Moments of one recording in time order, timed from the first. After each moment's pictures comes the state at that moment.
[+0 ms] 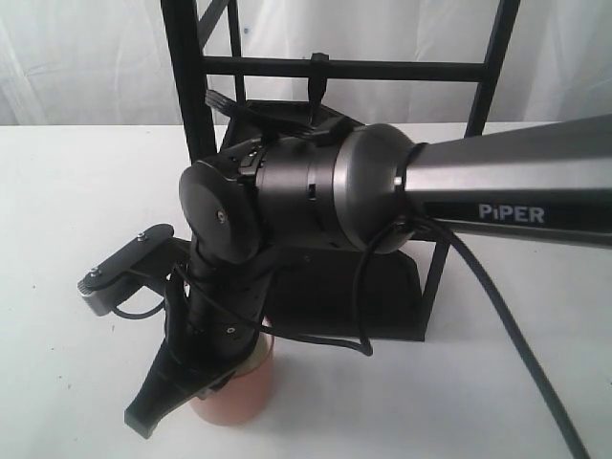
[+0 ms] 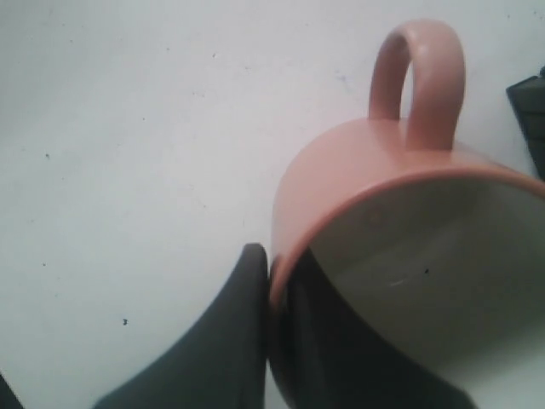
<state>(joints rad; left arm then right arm) 0.11 0.00 0.03 -0.29 0.39 0.33 0.99 1.92 -1.41 0.18 0.88 -0.20</state>
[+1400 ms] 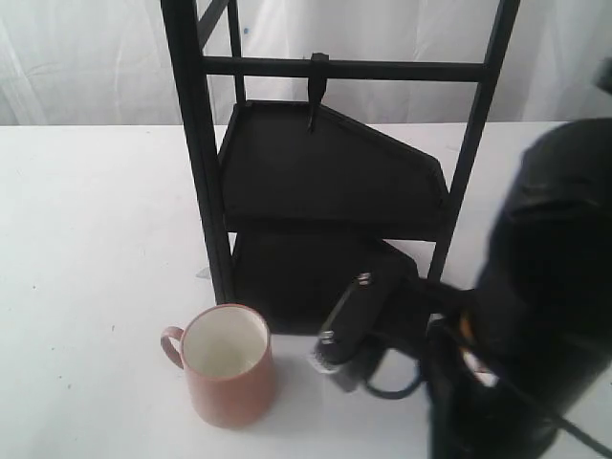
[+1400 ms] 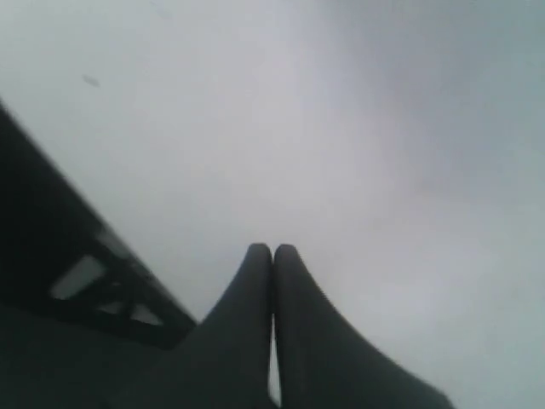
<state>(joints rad) 0.11 0.00 0.03 -0.29 0.39 0.33 0.99 1.30 -0.90 -0.10 1.18 0.04</state>
